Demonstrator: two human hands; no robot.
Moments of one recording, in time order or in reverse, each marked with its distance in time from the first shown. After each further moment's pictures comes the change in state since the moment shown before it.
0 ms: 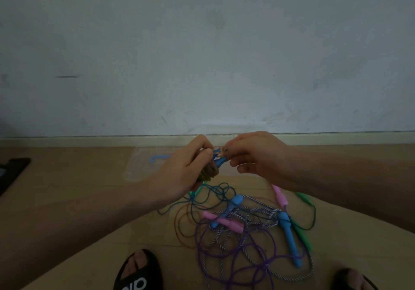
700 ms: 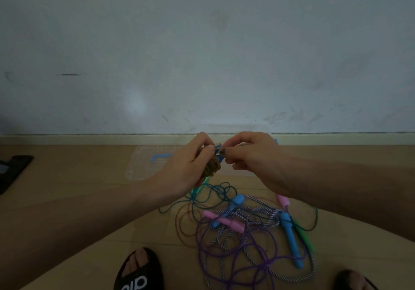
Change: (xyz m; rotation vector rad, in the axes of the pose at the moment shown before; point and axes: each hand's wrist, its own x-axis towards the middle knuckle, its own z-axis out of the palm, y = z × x) left_hand 0.007 -0.003 0.006 -0.007 0.062 -0.040; right_hand 0.007 0.013 0.009 -0.079 0.130 -0.131
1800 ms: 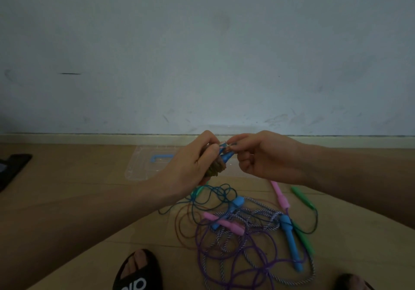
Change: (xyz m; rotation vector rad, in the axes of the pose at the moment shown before) left_hand 0.004 0.002 -0.001 -0.060 0.000 0.050; right_hand 0.017 -0.011 -0.023 0.390 -0.359 0.302
